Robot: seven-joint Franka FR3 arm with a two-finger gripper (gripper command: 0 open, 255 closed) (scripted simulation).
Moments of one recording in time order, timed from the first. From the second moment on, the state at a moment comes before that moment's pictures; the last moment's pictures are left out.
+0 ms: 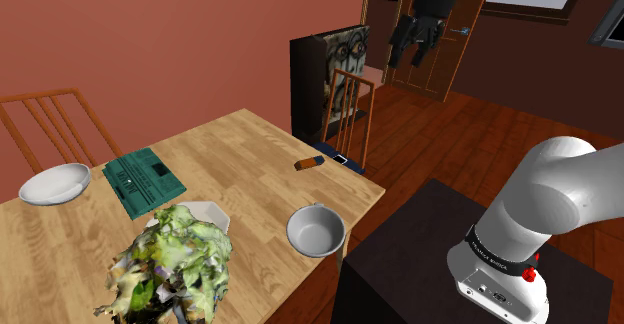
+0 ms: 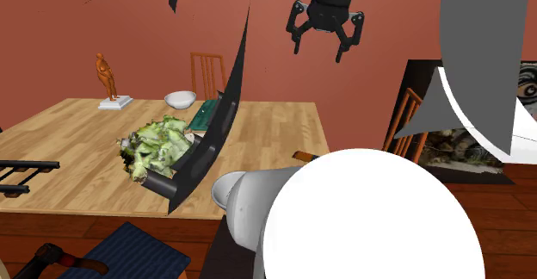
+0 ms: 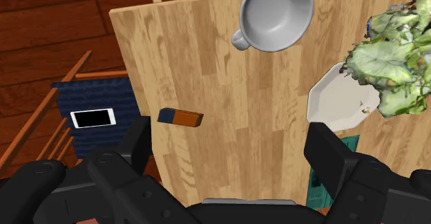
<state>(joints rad) 0.00 -0.80 -0.04 -2.35 0.12 1.70 0.03</state>
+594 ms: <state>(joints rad) 0.04 -0.63 -0.11 -2.42 0.08 1.90 -0.18</state>
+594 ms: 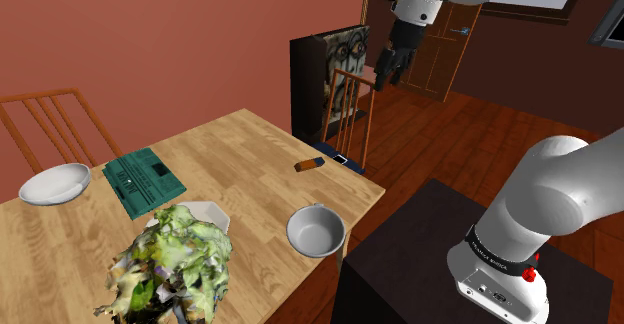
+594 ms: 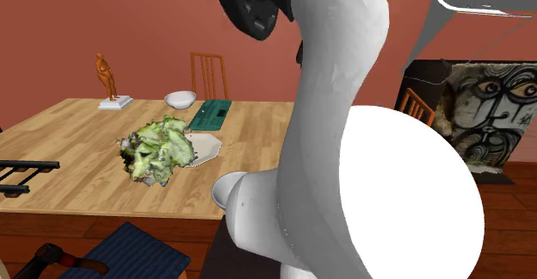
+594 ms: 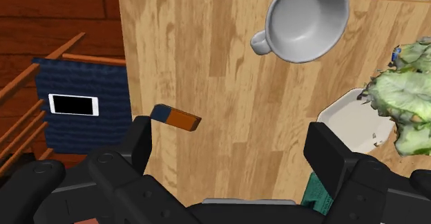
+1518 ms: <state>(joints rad) 0.12 -0.14 -0.22 -2.35 0.10 2.26 -0.63</state>
